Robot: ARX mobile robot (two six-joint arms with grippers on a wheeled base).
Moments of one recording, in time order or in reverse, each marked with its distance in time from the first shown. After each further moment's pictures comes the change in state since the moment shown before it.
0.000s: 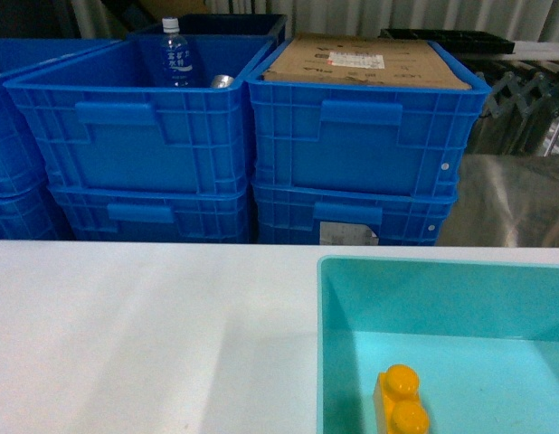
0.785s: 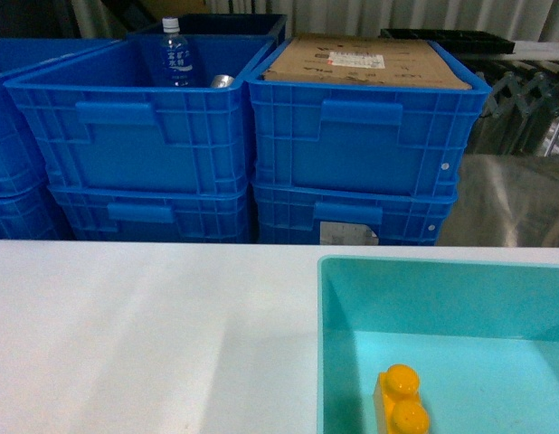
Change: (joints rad) left arm 0.000 0.000 0.000 0.000 0.000 0.000; right arm 0.196 -0.153 -0.112 -0.062 0.240 -0.010
